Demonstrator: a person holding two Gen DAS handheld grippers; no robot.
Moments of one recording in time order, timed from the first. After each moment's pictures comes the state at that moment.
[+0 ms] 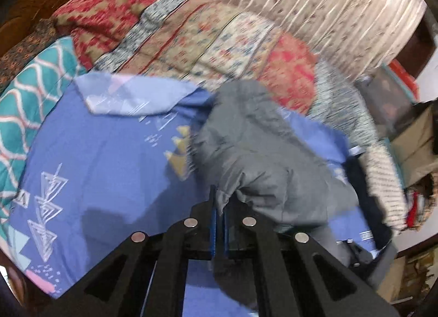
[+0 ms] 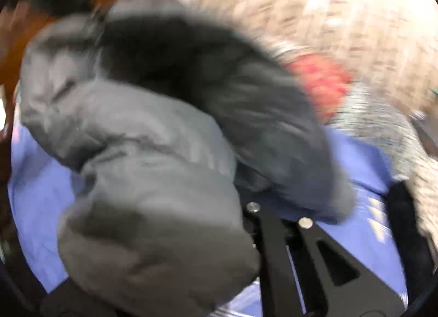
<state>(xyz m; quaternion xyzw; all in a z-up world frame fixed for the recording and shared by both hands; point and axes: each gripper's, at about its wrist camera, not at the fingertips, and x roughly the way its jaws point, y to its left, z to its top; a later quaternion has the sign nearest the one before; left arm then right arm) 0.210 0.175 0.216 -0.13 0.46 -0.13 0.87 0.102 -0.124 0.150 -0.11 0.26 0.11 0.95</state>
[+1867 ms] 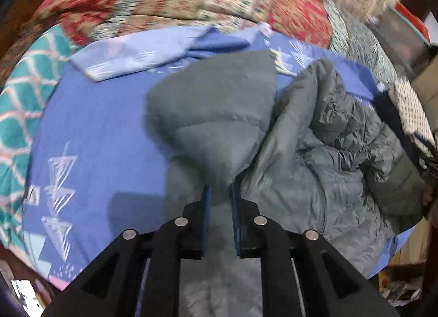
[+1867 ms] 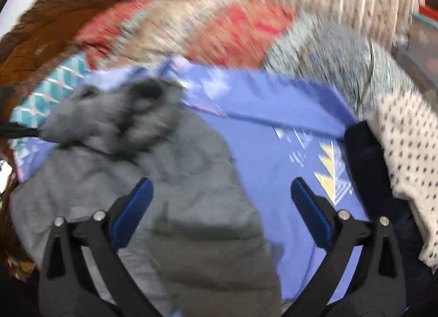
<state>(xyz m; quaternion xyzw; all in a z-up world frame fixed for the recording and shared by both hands) 0.196 0.192 0.142 -0.02 0.55 -0.10 0.83 0.164 -0.291 0.153 -0.01 0.44 0.08 0.89</state>
